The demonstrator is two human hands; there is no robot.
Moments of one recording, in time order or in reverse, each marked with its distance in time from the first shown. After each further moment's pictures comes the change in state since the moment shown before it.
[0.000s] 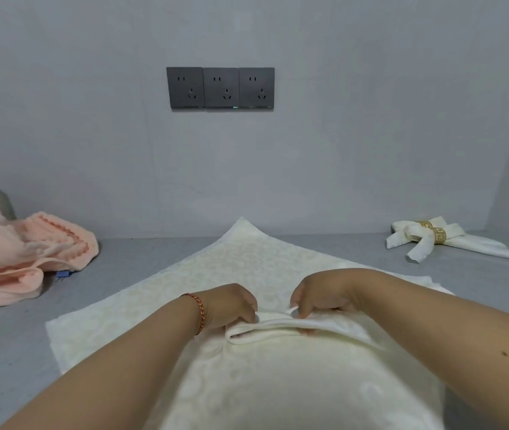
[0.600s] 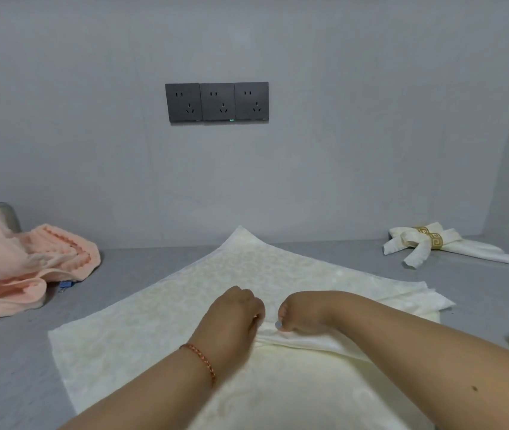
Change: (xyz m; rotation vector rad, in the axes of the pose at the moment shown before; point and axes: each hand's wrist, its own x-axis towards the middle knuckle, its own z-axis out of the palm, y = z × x) left_hand -0.020 -0.006 0.038 0.586 0.634 0.482; right_hand 0.008 -0.007 0.021 -0.482 0.139 -0.115
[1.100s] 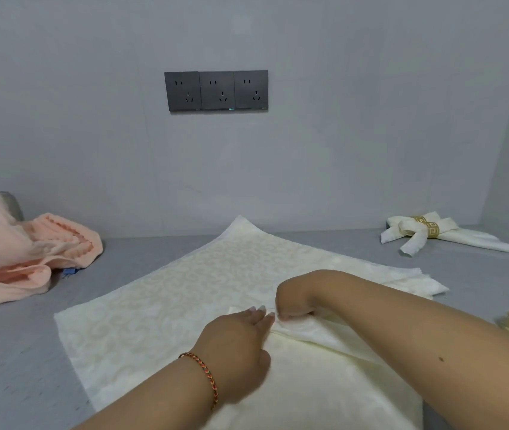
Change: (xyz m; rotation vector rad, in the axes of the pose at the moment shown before) left_hand -0.035 0.041 -0.008 0.189 -0.411 -0.054; right_hand 0.012 -0.014 0.001 -0.236 -0.112 0.090
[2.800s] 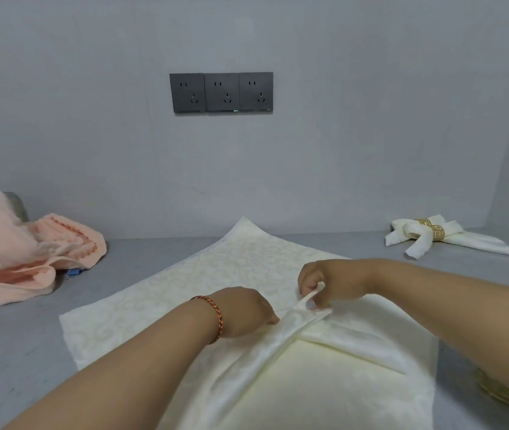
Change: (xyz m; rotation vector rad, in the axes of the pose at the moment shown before) left_hand 0.040 -0.011 -0.057 -0.294 -0.363 -0.246; right_hand -0.028 0.067 -0.004 0.326 0.239 -0.241
